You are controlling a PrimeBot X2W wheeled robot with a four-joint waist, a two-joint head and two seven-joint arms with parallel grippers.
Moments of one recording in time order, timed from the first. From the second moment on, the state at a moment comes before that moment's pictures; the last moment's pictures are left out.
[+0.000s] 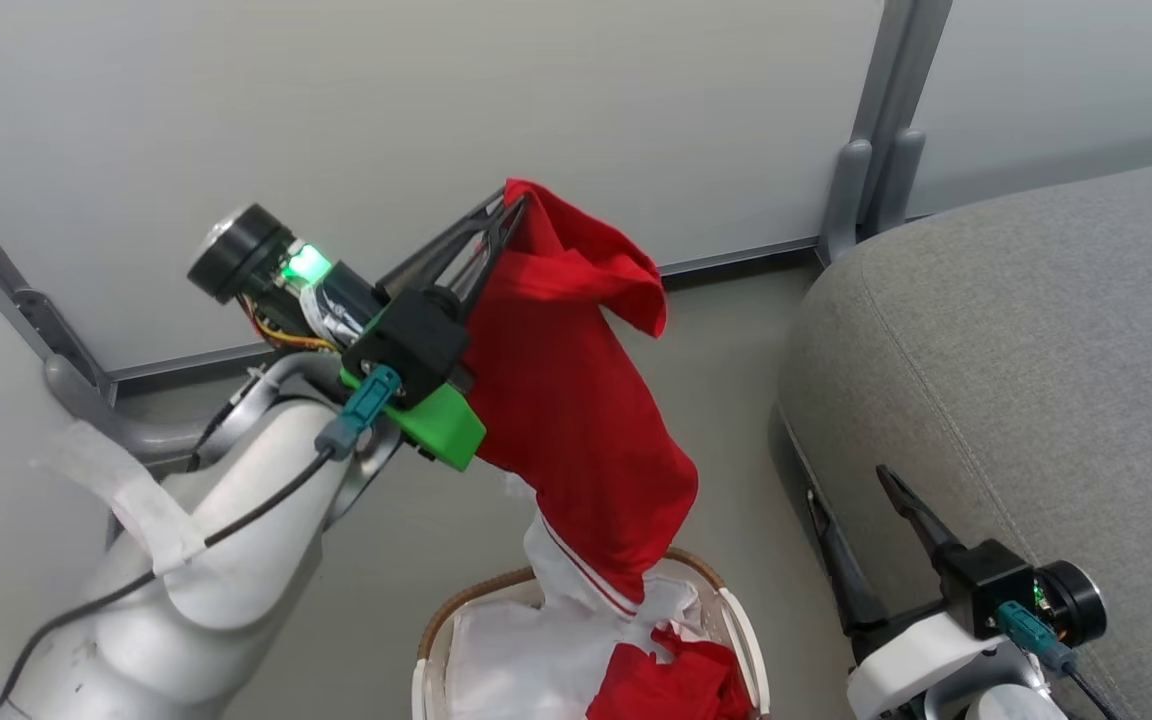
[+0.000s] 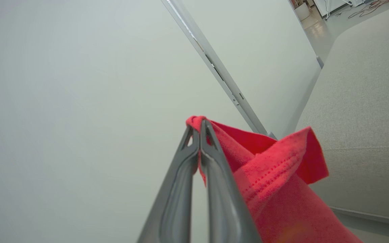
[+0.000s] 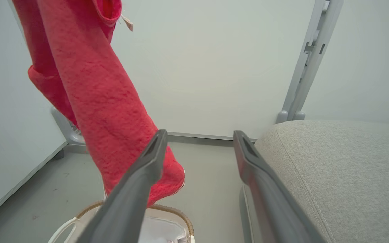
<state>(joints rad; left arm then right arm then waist) -0.69 0.29 -0.66 0.29 -0.07 -0.13 -0.24 -0.04 -0.05 0.12 0.20 0.05 0.13 -0.26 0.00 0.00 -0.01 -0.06</state>
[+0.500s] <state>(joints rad) -0.97 0.31 -0.78 0.34 -0.15 -0.13 -0.17 -0.17 -0.05 0.28 0.20 0.04 0.13 -0.26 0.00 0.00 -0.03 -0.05</state>
